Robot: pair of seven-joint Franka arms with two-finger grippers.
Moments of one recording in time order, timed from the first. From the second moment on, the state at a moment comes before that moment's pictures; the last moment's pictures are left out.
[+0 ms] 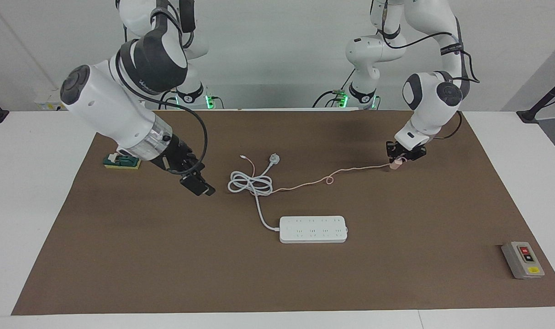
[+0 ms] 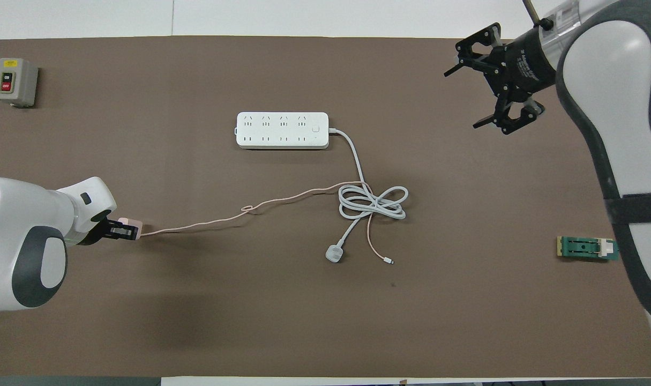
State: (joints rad) left arm 0.12 -0.10 -0.13 -2.39 -0.05 2.23 0.26; right arm 0.35 0.41 -0.38 -1.21 0.49 1.52 0.84
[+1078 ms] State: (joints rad) left arm 0.26 -0.11 -0.14 -1.94 -0.05 1.87 0.27; right arm 0.19 0.18 -0.36 -1.25 0.06 1.40 -0.19
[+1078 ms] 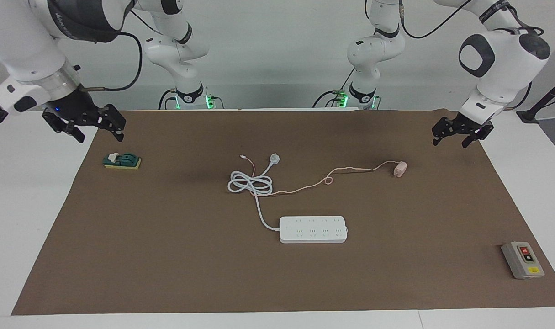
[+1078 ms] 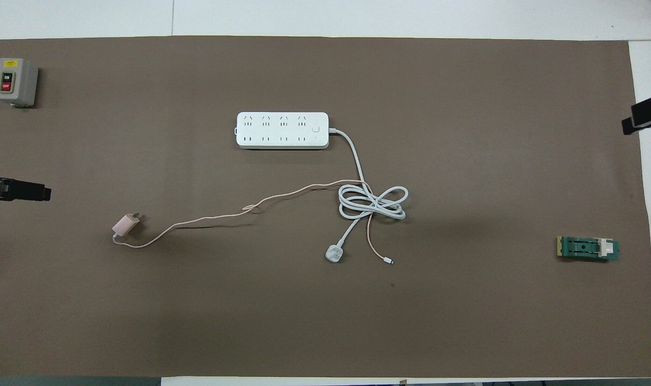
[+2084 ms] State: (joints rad) left arm 0.11 -0.16 -0.15 -1.81 -0.05 1.65 -0.14; right arm -0.06 -0.05 -0.04 -1.55 -0.02 1.50 -0.12
